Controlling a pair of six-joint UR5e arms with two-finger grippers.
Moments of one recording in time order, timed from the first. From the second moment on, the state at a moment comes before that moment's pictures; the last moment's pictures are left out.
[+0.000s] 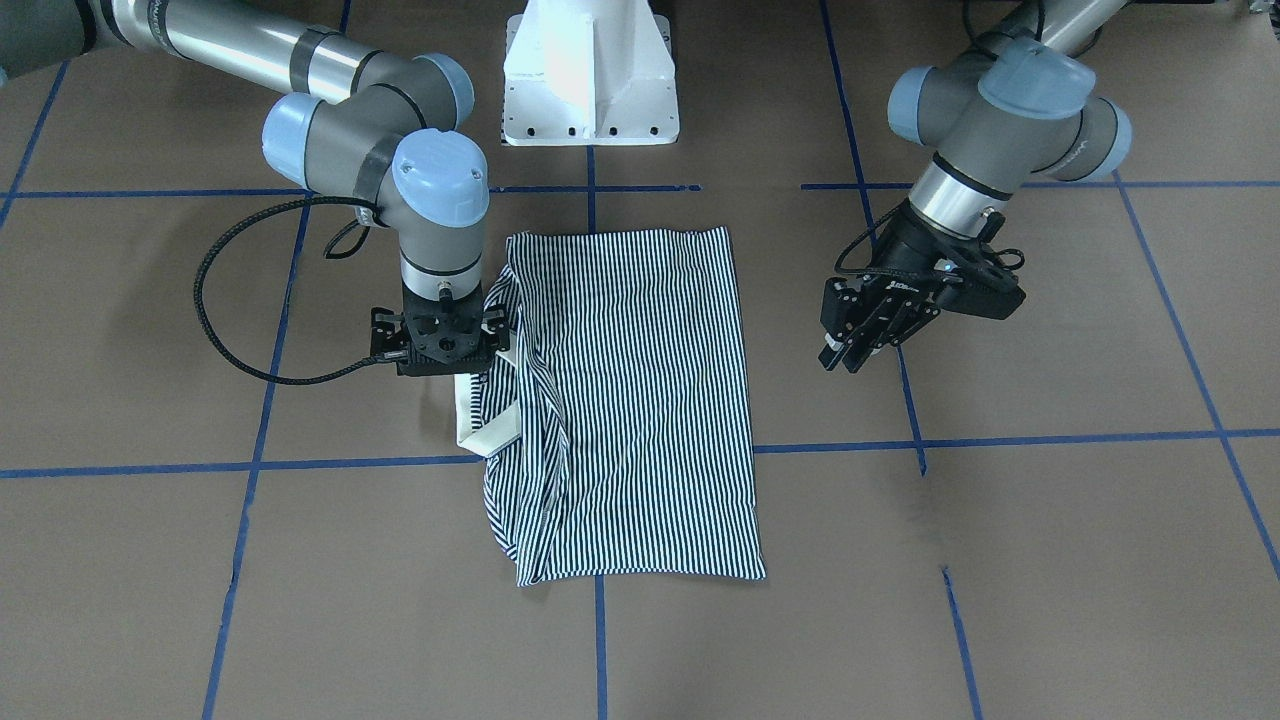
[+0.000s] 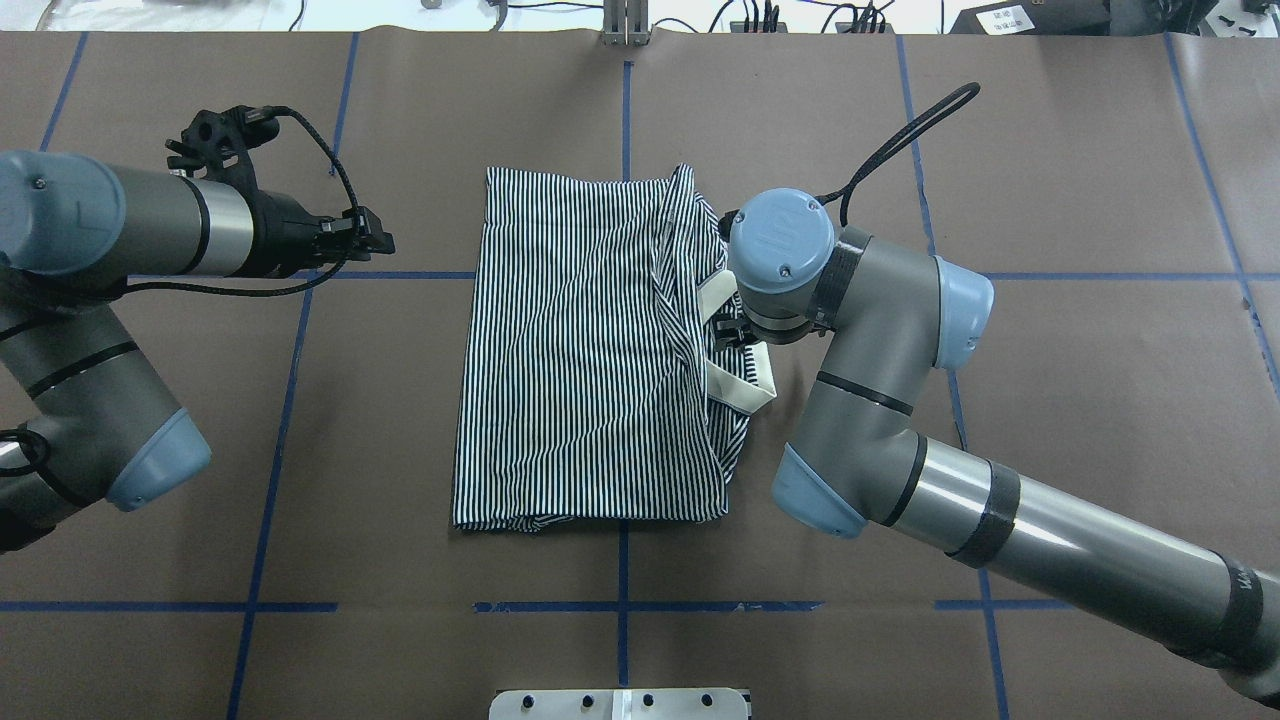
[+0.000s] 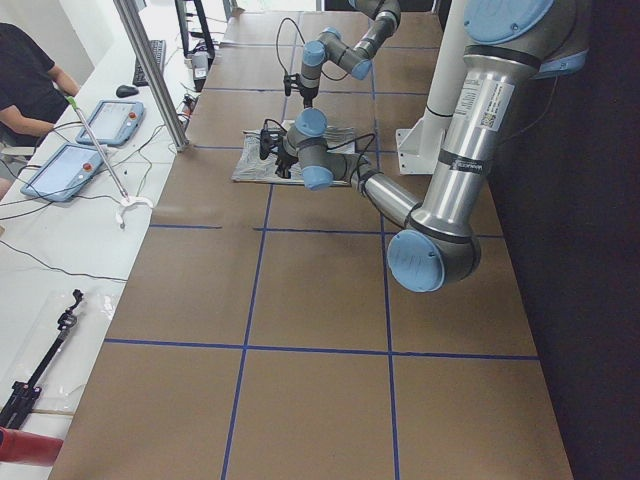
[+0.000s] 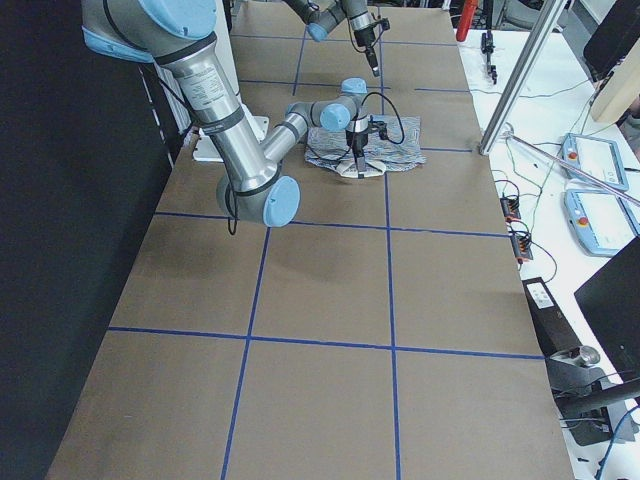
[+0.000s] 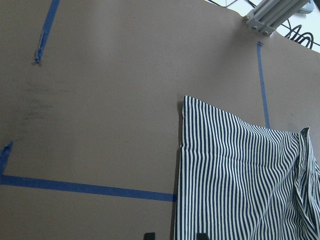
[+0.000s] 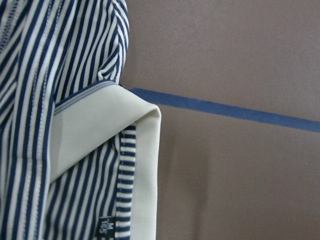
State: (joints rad) left arm -0.78 -1.88 -1.74 -2.30 -1.87 -1.35; right arm 0.58 -0.92 1.57 -1.66 1.74 0.96
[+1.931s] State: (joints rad) left arm -0.79 -1.87 -1.78 -2.30 -1.90 -1.35; right arm 0.59 -0.58 1.12 -1.45 1.73 1.08
